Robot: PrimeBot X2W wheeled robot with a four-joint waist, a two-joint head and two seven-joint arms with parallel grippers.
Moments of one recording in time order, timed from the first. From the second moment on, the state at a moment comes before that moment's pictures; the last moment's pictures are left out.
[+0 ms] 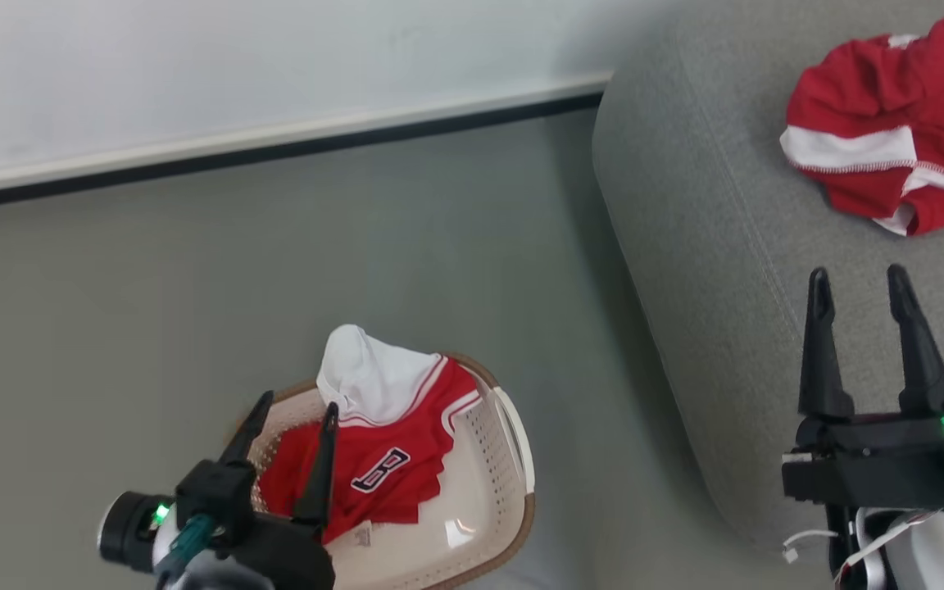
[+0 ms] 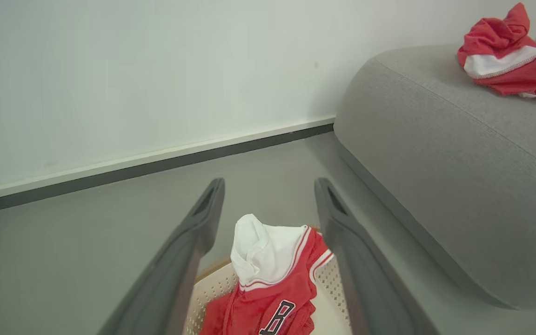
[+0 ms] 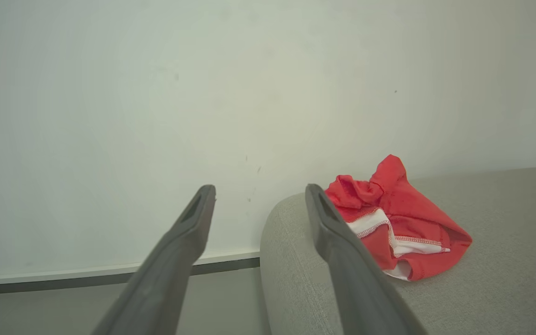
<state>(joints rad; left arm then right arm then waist) -0.12 0.18 -0.28 0.17 -0.28 0.03 -0.16 -0.15 -0.17 0.15 -0.09 0.24 -0.12 -0.26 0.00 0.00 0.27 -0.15</state>
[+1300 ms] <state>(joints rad) -0.66 0.22 -0.39 0.69 -0.09 -0.04 -0.01 -0.52 -0.12 0.11 -0.22 0.23 -0.11 -0.26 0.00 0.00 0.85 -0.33</state>
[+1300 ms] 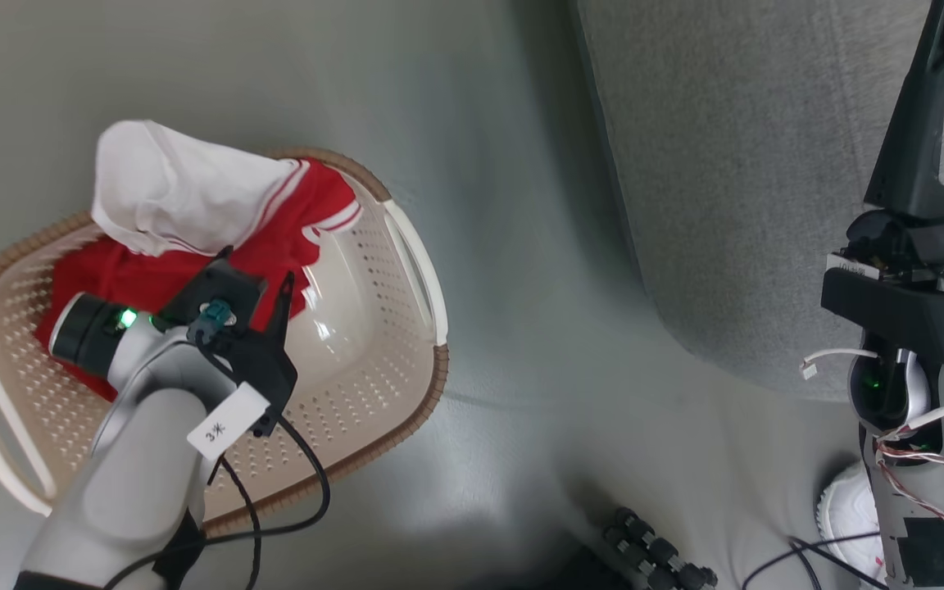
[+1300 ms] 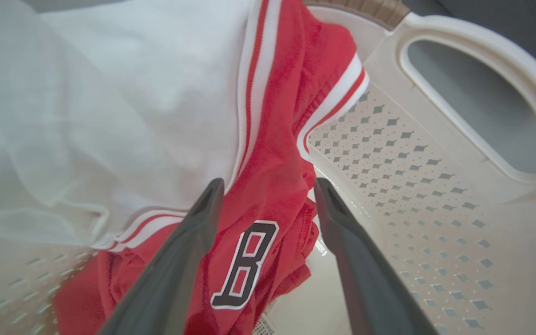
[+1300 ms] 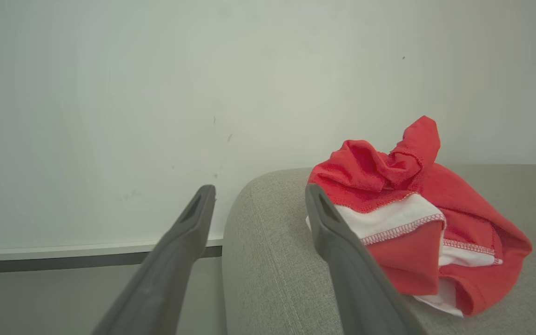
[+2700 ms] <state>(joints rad) -0.79 0.08 -0.43 0.89 -0.08 -0.04 -0.25 -0.54 -0.12 0.10 -0.10 0.16 -0.06 -0.26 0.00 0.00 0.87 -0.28</state>
